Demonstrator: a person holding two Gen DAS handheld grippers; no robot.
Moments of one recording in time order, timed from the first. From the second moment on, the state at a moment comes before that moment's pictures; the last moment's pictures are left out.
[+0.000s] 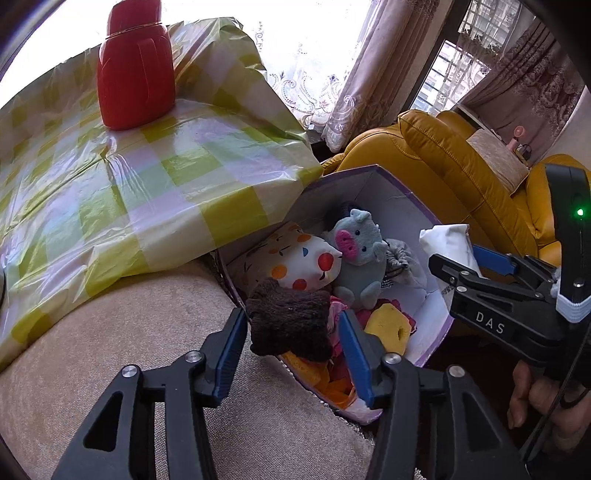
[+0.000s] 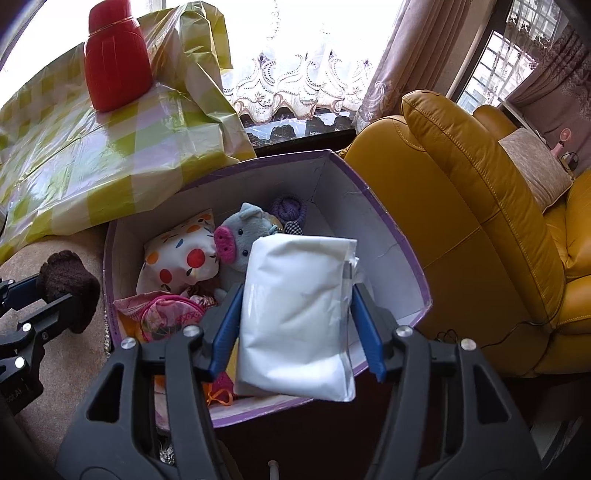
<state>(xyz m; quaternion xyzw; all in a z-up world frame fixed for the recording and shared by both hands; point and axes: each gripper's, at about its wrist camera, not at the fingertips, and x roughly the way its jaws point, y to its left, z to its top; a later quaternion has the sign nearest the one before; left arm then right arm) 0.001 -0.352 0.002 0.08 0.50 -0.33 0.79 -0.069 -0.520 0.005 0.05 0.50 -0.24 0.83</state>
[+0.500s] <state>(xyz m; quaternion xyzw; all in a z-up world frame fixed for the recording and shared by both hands) 0.003 -0.347 -0.008 0.07 0.52 -0.33 0.78 -0.064 -0.505 0.000 0.05 0.50 -0.22 0.83</state>
